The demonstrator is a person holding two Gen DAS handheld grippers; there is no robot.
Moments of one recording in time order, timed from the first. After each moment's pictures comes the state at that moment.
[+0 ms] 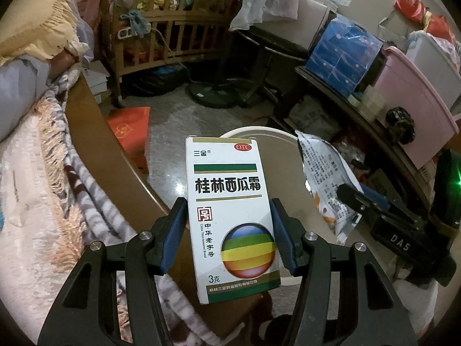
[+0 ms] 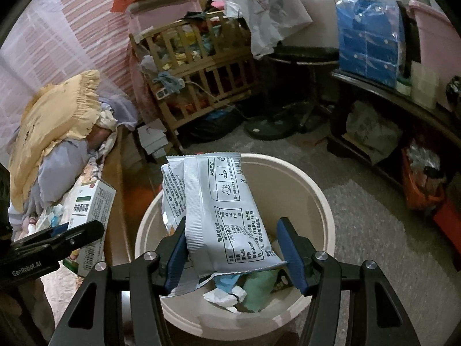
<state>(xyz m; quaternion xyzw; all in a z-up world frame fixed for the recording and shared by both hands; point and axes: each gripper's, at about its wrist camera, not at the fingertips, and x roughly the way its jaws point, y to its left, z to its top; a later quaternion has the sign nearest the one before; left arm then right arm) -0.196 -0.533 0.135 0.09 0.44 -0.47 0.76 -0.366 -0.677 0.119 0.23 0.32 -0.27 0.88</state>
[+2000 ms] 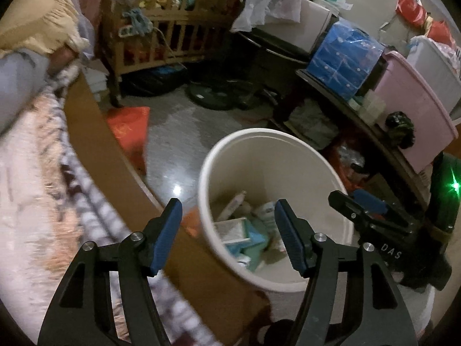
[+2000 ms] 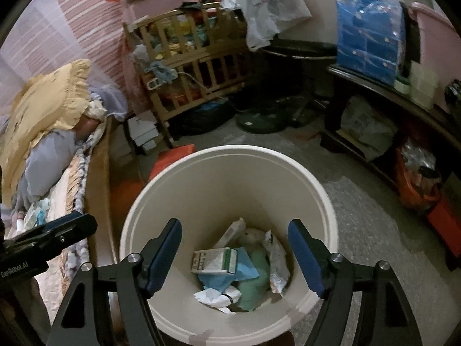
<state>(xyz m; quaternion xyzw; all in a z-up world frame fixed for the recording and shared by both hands) -0.186 -0.527 0.128 0.09 0.43 -0.47 0.77 -0.351 -0.674 0.108 0.21 0.34 -0.28 0.87</state>
